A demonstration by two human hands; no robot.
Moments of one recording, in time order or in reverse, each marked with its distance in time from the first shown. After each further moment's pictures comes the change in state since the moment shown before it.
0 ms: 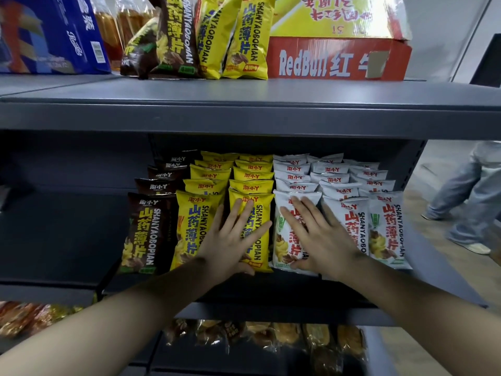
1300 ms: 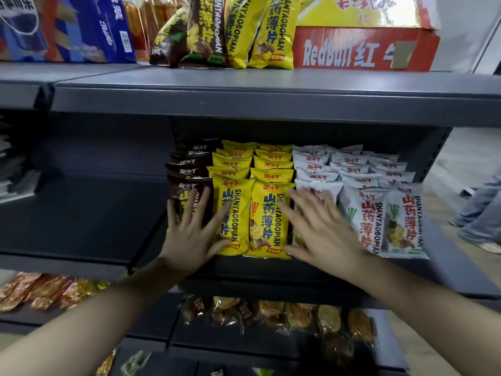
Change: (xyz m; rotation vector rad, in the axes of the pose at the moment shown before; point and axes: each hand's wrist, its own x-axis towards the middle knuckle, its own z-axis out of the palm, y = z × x) left_hand -0.083 -0.056 0.005 -0.049 0.025 -0.297; right_hand -0.003 -0.042 -0.029 0.096 0.307 -0.087
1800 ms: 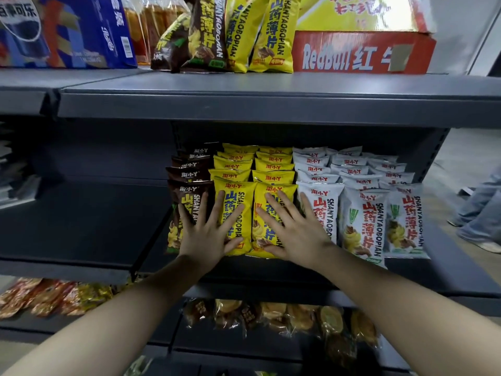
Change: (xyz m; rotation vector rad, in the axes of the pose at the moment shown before) left_hand 0.017 0.019 0.007 0.103 -0.087 -0.069; right_hand 0.032 -0.022 0.042 -0.108 -0.184 0.006
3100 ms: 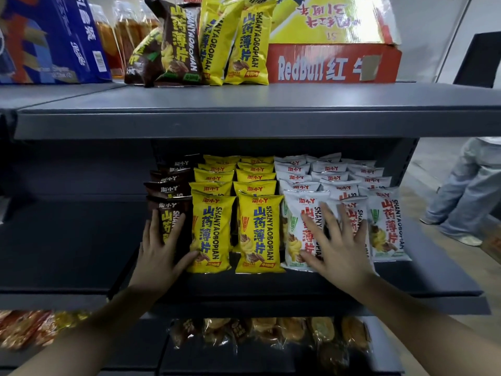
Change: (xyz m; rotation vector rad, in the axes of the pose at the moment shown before) left_hand -0.023 -0.043 0.024 -0.611 -0.072 -0.244; right_hand -0.075 0.056 0.013 0.065 -0.092 0.431
